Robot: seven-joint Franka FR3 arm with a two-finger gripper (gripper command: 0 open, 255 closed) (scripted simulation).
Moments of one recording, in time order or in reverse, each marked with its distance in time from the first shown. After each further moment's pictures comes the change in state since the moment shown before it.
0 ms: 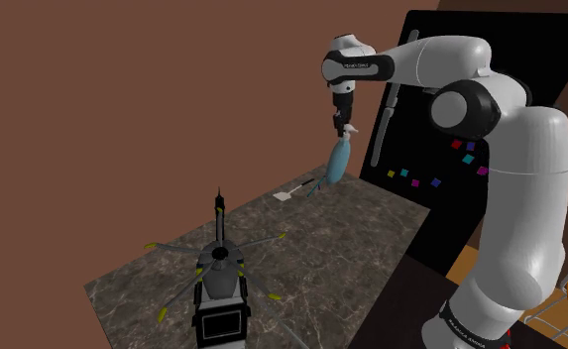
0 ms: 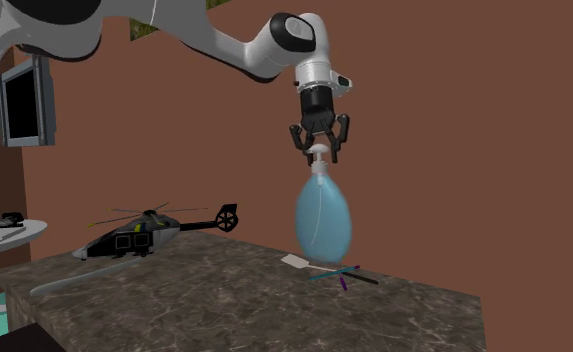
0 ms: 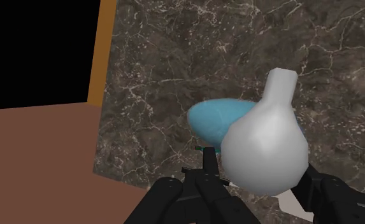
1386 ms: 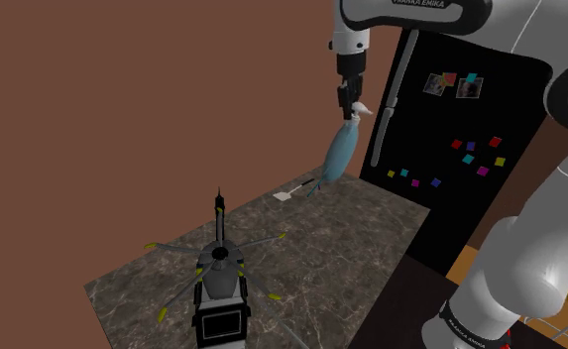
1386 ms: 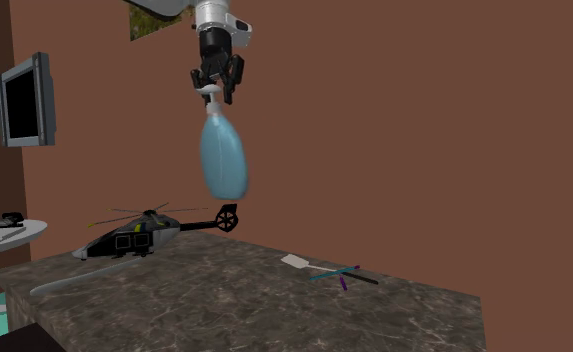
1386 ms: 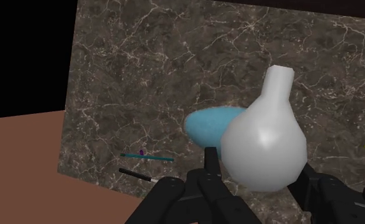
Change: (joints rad) arm 0.224 -0.472 0.157 -0.248 -0.057 -0.289 0.320
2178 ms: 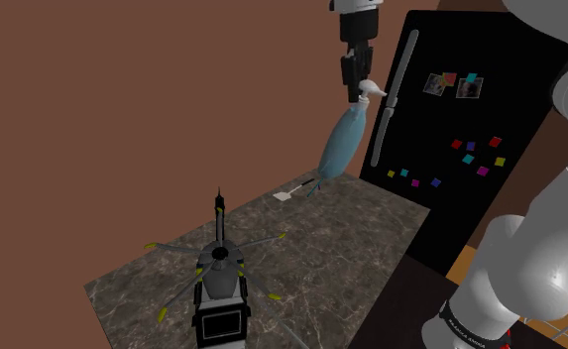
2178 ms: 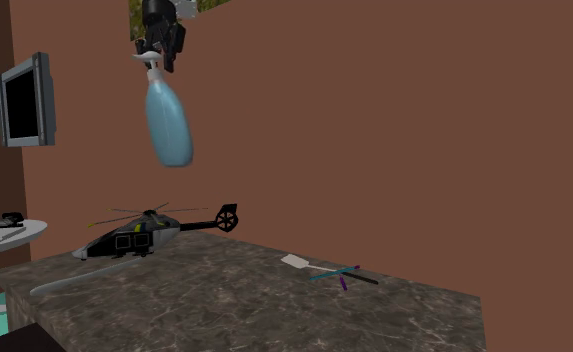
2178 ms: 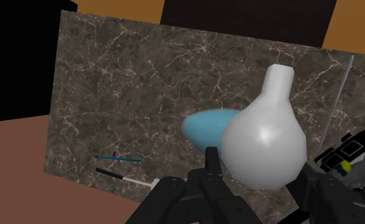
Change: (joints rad) arm 0.105 -0.056 0.149 0.162 0.045 -0.260 0.223
